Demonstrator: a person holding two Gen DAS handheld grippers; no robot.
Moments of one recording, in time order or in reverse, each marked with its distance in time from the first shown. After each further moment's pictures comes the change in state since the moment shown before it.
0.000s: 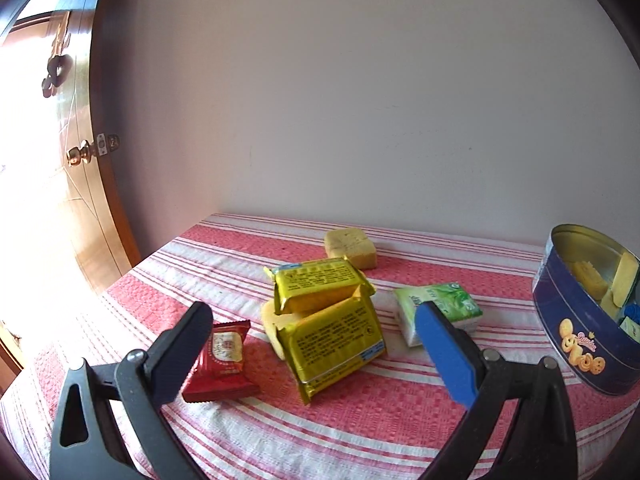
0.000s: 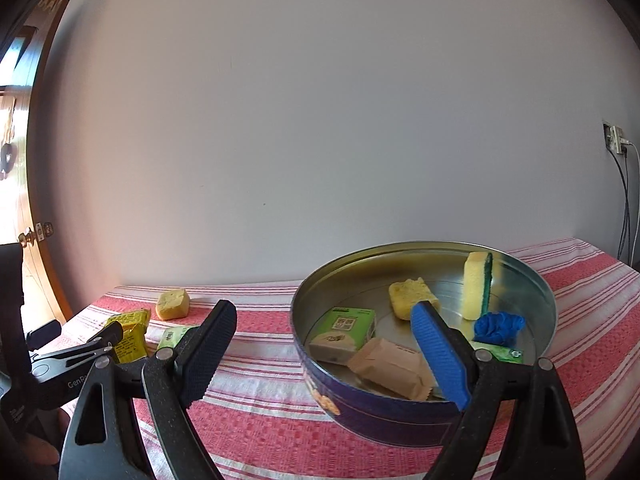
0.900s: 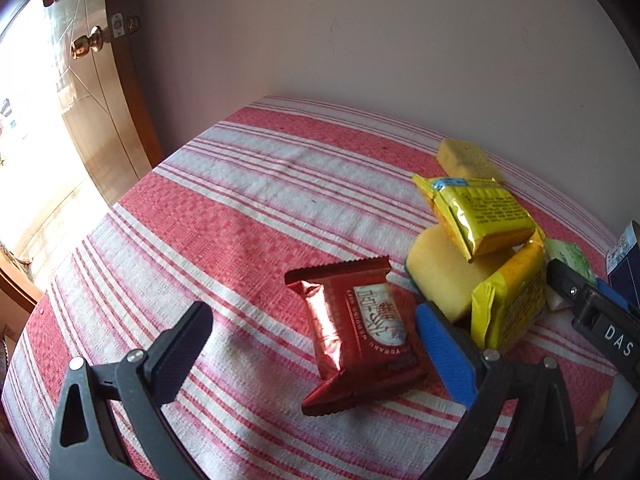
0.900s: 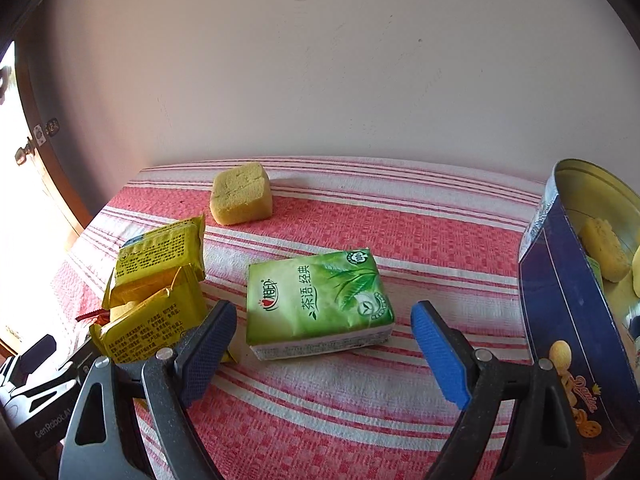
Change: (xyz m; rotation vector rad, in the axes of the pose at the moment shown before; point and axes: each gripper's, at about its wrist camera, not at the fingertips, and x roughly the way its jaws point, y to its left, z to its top) left arm 0.089 0.083 -0.016 -0.112 0.417 0.052; right arm 0.153 0.124 -0.027 -0.093 0.554 0.131
